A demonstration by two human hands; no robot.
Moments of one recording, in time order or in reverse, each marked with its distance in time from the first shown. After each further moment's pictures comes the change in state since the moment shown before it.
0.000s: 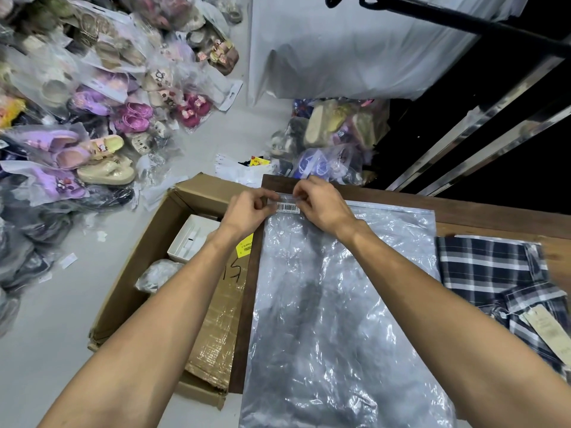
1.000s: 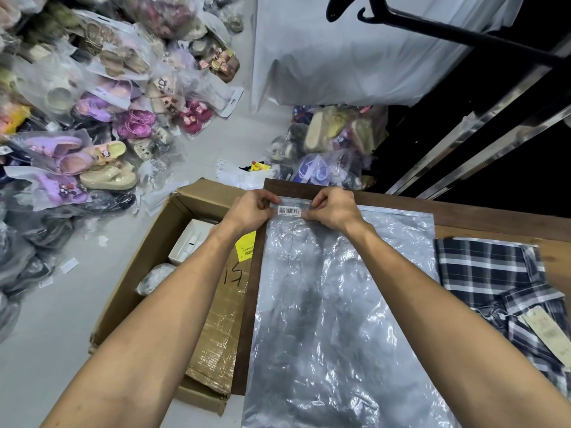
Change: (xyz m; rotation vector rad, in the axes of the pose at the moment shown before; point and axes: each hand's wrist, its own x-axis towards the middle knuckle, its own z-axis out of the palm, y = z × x) left_hand 0.003 0.014 -0.010 0.015 -0.095 -0.082; right_hand -0.003 0.012 -0.007 0.289 0.000 0.483
